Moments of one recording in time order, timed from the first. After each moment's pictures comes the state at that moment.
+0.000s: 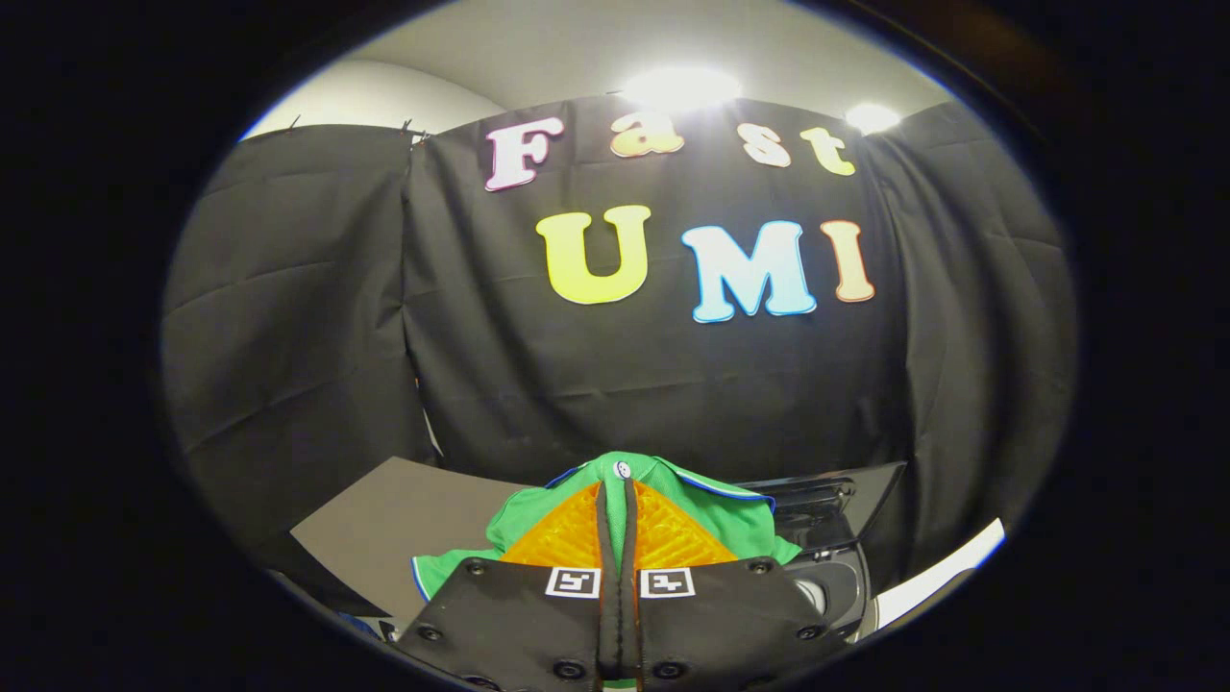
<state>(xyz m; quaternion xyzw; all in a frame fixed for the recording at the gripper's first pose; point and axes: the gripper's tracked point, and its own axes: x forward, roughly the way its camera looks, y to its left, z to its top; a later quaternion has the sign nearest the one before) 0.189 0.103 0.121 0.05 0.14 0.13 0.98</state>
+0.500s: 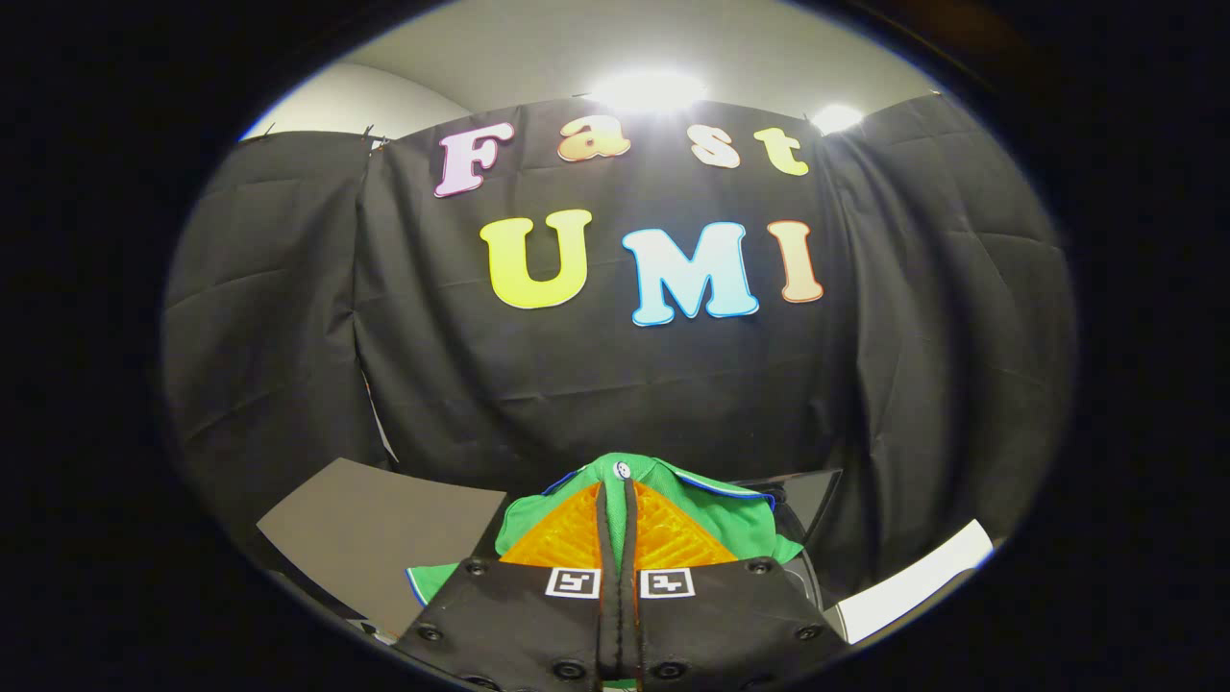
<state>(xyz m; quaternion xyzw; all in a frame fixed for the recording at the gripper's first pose) 0.206 0.022 0.105 0.04 0.15 0.08 0.99</state>
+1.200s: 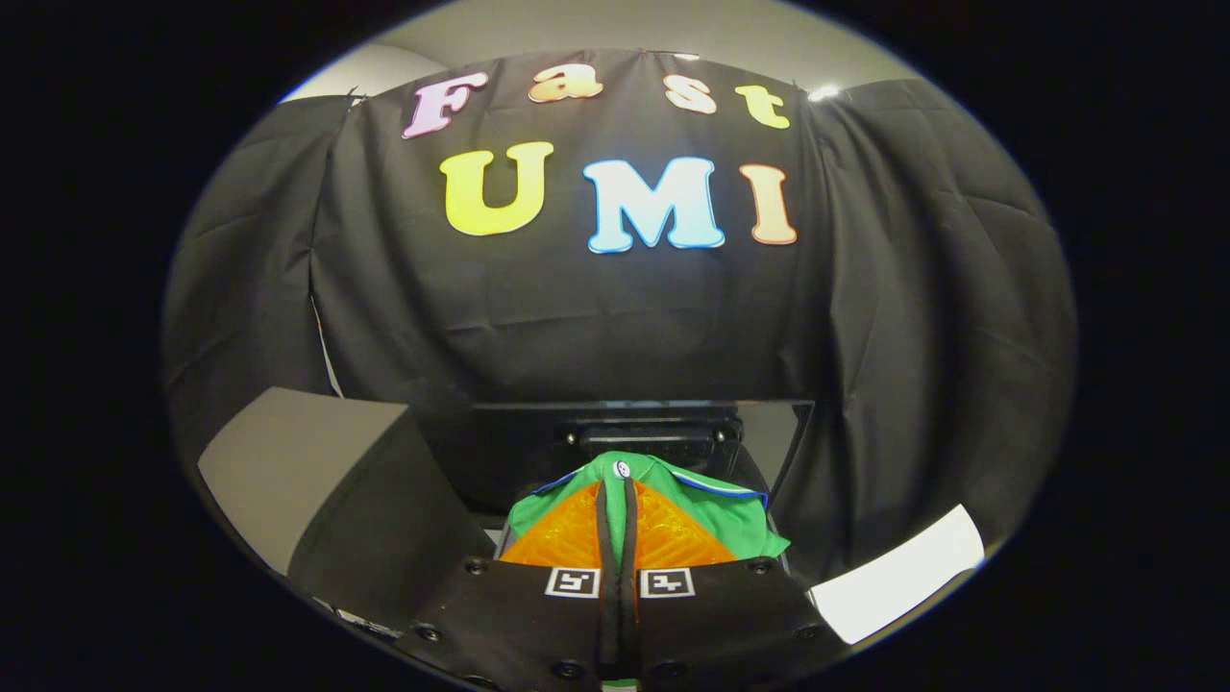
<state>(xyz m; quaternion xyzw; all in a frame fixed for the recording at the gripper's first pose) 0.227 -0.034 -0.030 0.01 0.22 0.04 0.97</state>
